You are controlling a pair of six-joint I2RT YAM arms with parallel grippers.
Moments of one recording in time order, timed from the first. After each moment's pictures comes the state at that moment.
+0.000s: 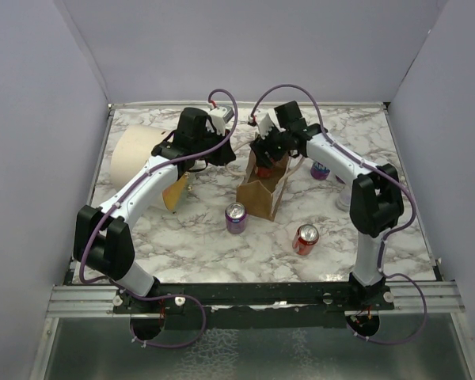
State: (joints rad) left arm -0.44 1.55 1.31 -0.36 0.38 -0.16; right arm 0.47 1.95 1.63 -0.51 -0.32 -0.42
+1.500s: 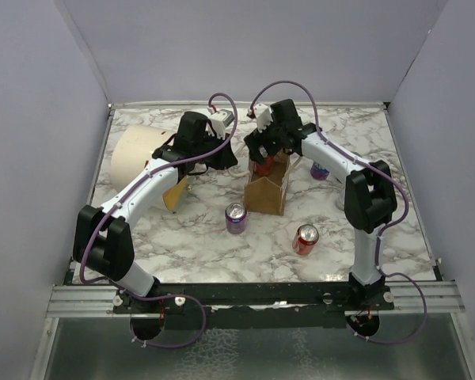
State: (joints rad) left arm -0.44 1.54 1.26 -0.32 0.43 -0.19; right arm 0.47 2.02 1.67 -0.40 -0.23 -0.29
